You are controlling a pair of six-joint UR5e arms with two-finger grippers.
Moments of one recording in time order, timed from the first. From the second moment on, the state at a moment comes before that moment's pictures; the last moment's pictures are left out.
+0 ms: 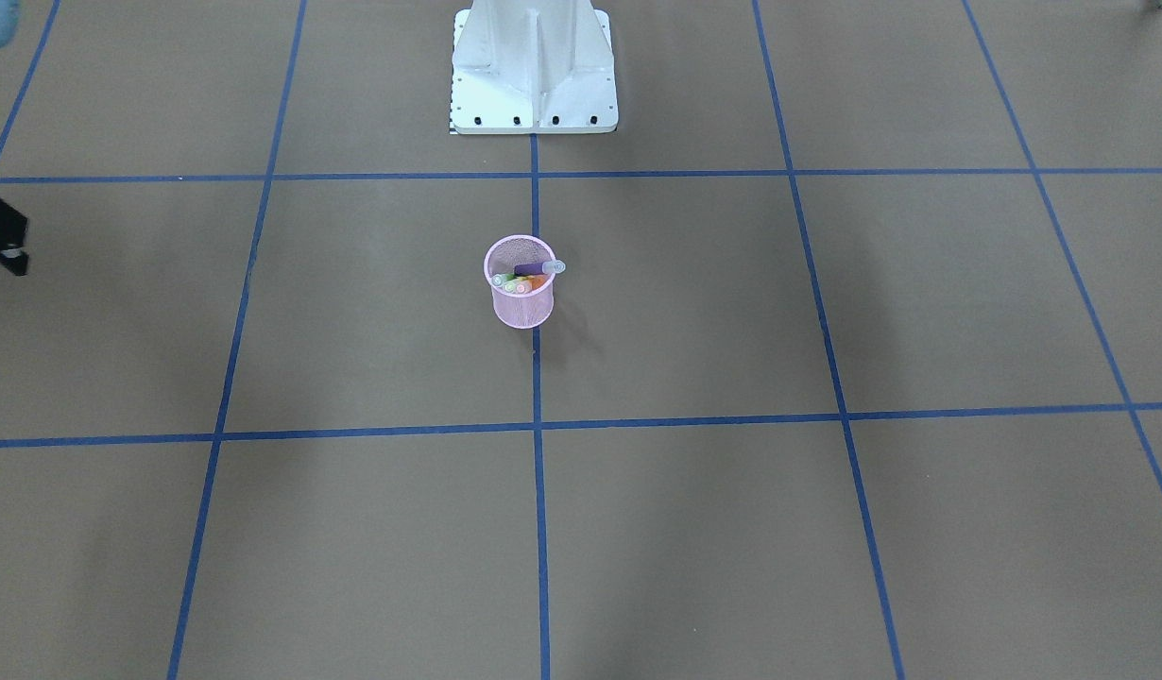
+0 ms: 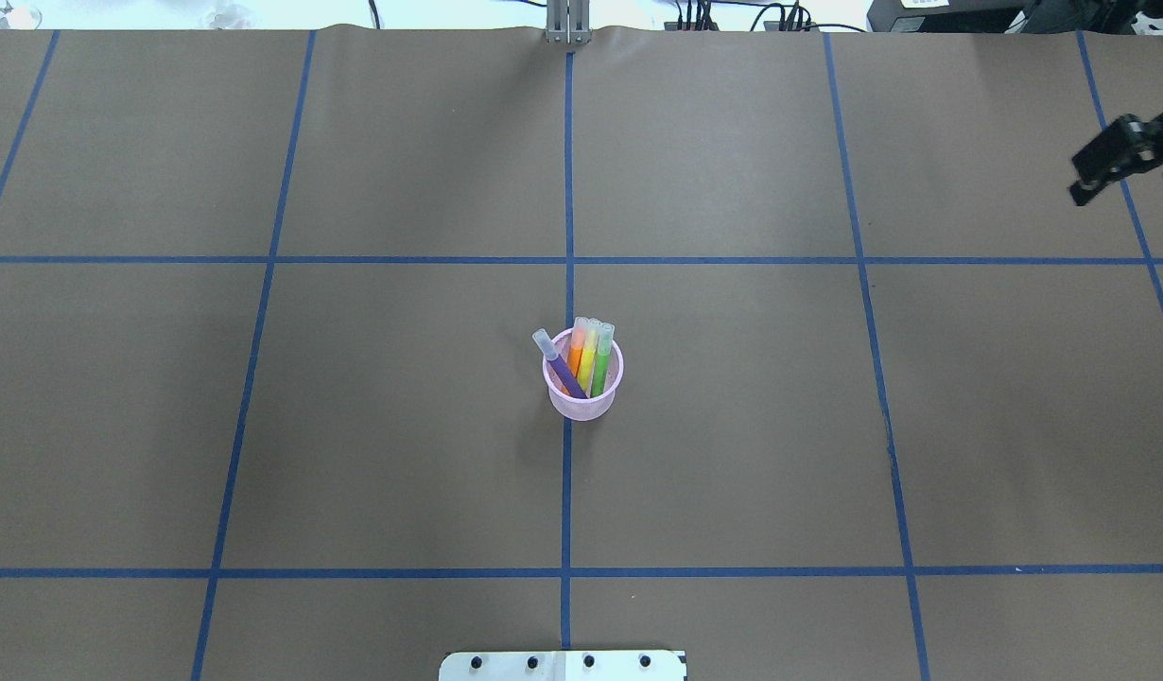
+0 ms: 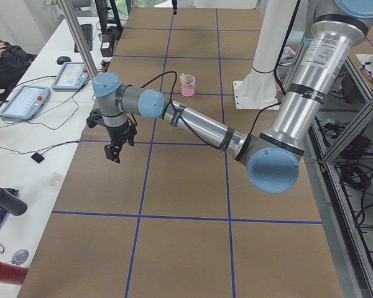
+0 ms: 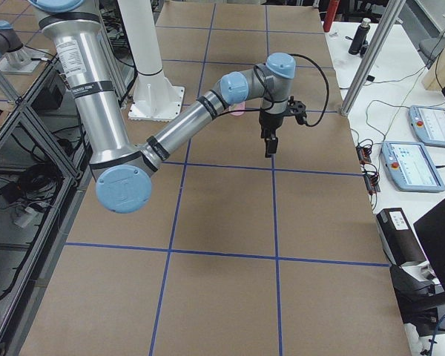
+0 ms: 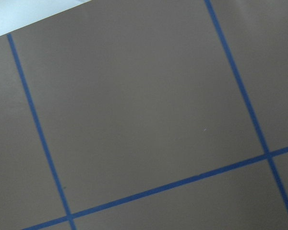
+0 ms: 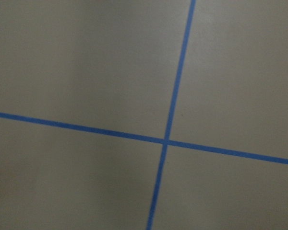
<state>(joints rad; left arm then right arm) -1.47 -1.91 -1.62 -1.34 -2.25 0.24 1.29 -1.33 1.98 -2.00 2.25 0.23</state>
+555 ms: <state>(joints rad) -1.55 -1.67 -1.51 -1.67 -2.26 0.31 1.46 -1.47 1.88 -2.00 2.27 0.07</state>
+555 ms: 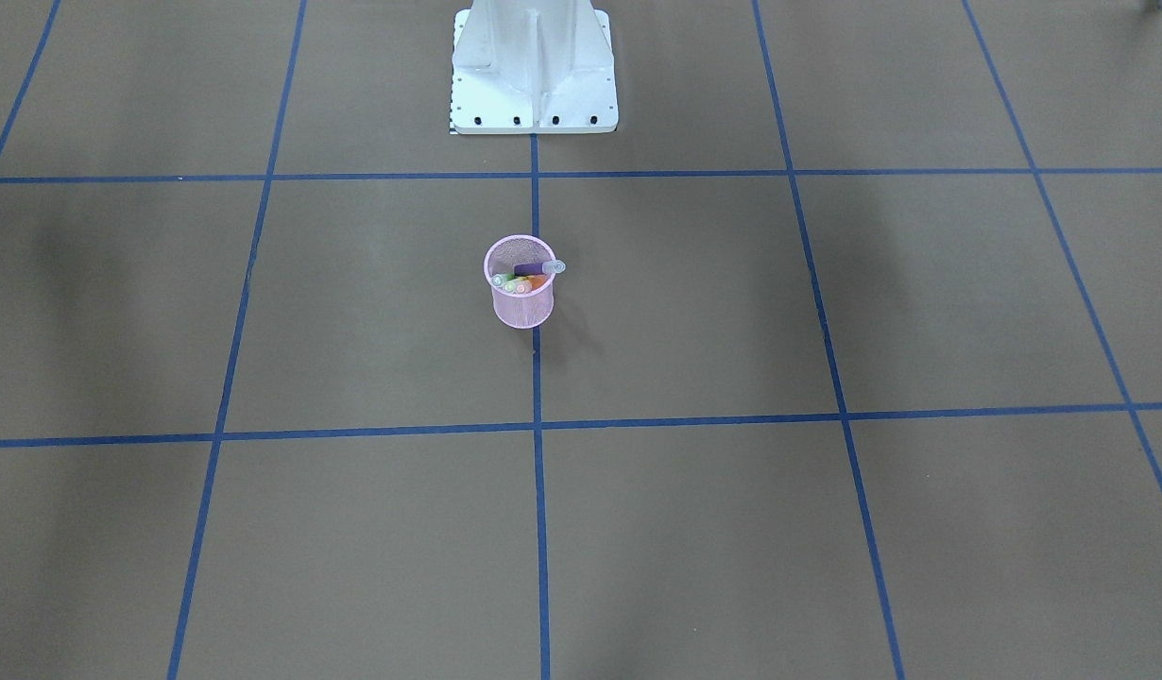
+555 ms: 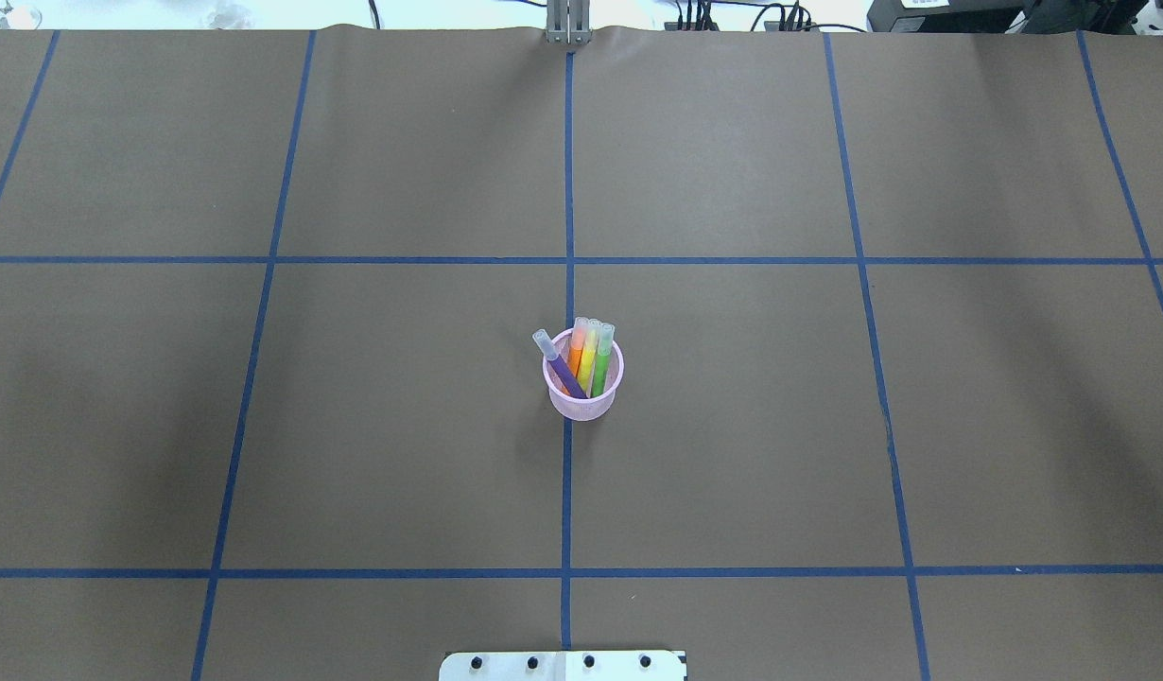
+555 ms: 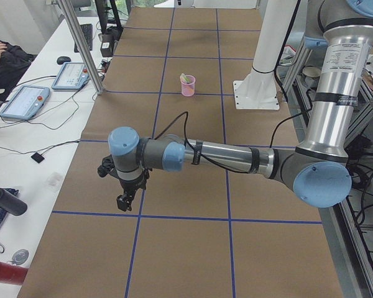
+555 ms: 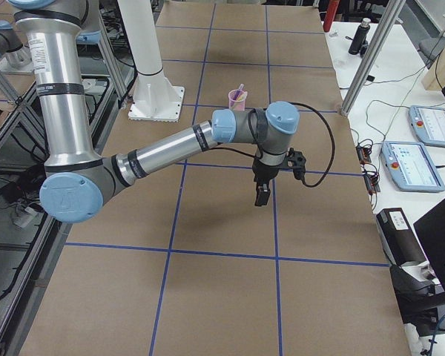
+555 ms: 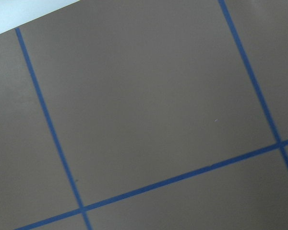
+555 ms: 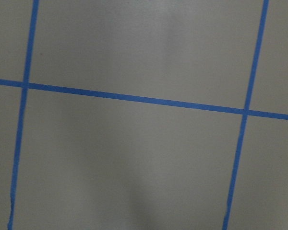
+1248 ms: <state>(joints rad) -1.57 -1.62 -1.58 -1.61 -2.25 0.22 1.56 -1.60 1.69 -1.74 2.36 -0.05</state>
